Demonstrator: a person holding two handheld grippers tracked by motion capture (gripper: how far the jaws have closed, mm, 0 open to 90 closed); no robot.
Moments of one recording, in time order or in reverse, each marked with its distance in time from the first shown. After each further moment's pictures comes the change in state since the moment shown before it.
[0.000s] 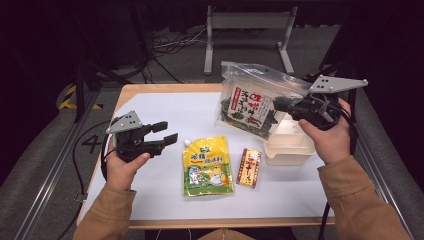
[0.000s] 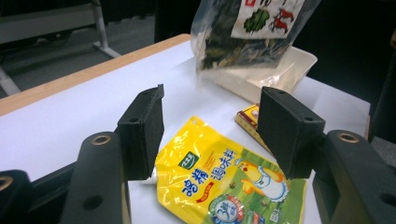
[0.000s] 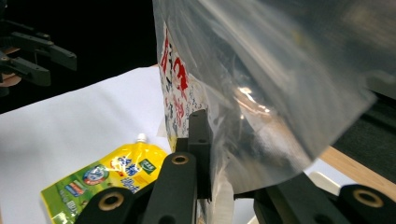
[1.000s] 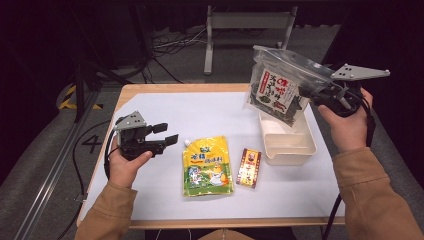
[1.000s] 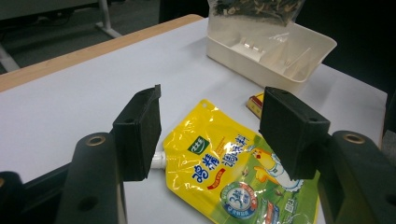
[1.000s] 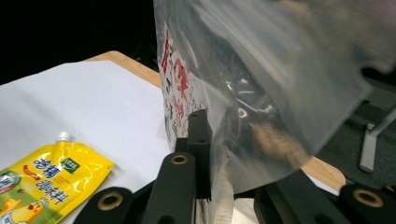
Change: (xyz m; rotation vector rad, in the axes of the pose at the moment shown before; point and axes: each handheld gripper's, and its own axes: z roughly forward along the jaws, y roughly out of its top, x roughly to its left) left arm 0.011 -0.008 0.012 0.062 0.008 -0.030; right arm -0.056 -0.011 -0.017 0.029 -0.211 0.030
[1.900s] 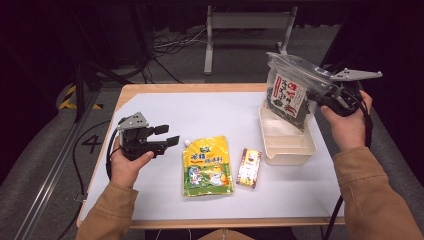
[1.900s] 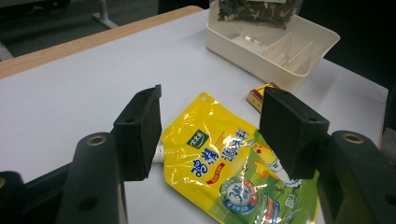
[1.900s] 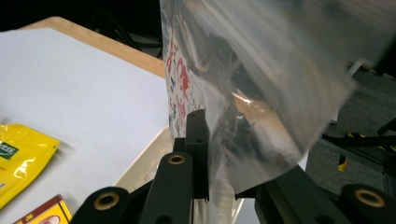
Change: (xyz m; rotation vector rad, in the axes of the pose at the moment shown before) left arm 0.002 -0.003 0.005 0.028 -0.003 -0.009; right arm -0.028 -0.025 0.018 0.133 -0.129 0.066
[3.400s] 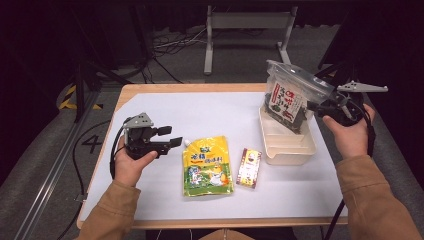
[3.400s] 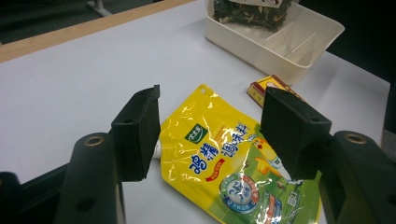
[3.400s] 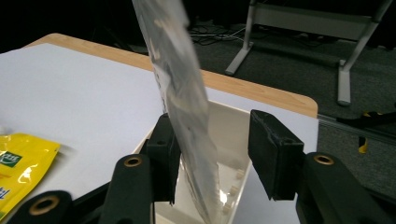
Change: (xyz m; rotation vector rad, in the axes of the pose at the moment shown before) left arm 0.002 -0.002 0.012 0.033 -0.012 -0.015; right arm -0.013 -0.037 0.002 -0.028 0.002 0.145
